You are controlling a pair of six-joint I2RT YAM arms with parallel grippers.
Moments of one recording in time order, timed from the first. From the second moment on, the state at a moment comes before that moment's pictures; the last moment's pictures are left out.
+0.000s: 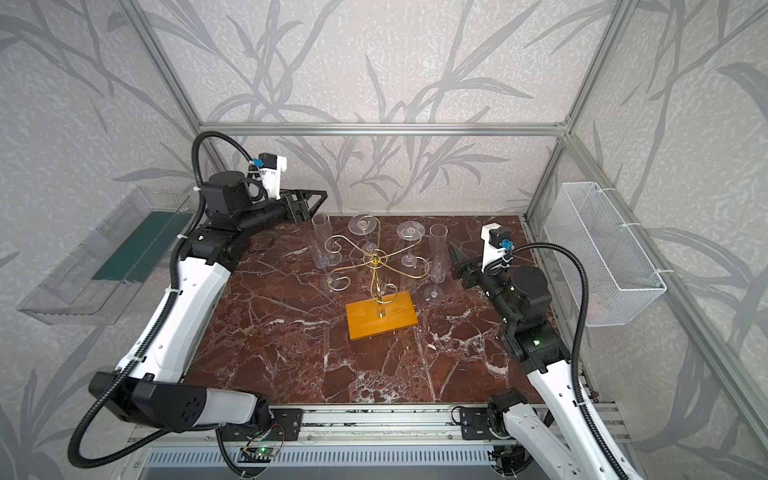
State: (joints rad) left arm -0.16 1.41 1.60 -0.44 0.58 -0.40; right arm 0.30 0.74 0.86 -0.11 -0.11 0.11
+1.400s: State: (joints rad) left arm -0.16 1.61 1.38 0.06 1.11 -1.04; right arm 0.30 0.67 0.90 -0.34 -0.20 0.15
